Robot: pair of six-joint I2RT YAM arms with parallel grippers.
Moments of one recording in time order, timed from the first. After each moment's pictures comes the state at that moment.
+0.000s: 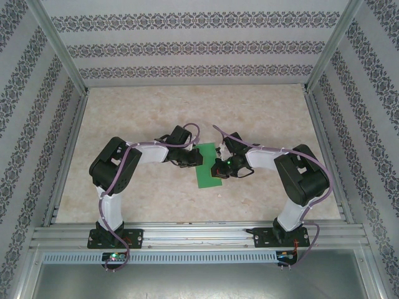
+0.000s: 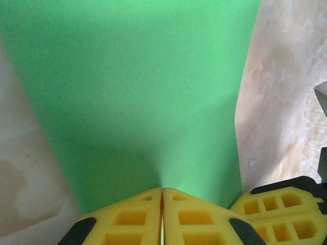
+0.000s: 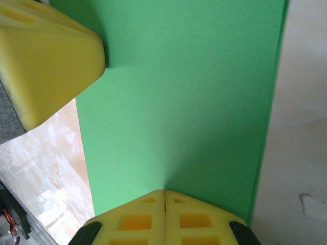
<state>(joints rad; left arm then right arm) -0.54 1.96 1.08 -0.12 0.52 -0.62 0.48 1.74 0.84 -0.32 -0.57 0.52</state>
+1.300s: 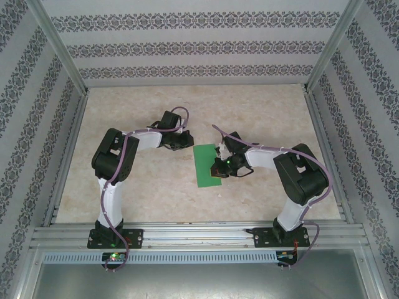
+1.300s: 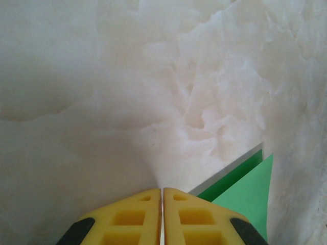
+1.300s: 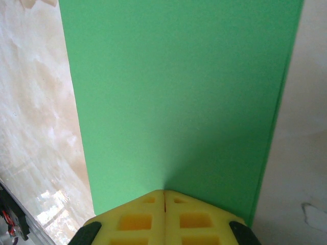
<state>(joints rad) -0.38 2.08 1.27 -0.13 0.45 -0.58 0.48 1.75 0.85 -0.33 -0.57 0.52</state>
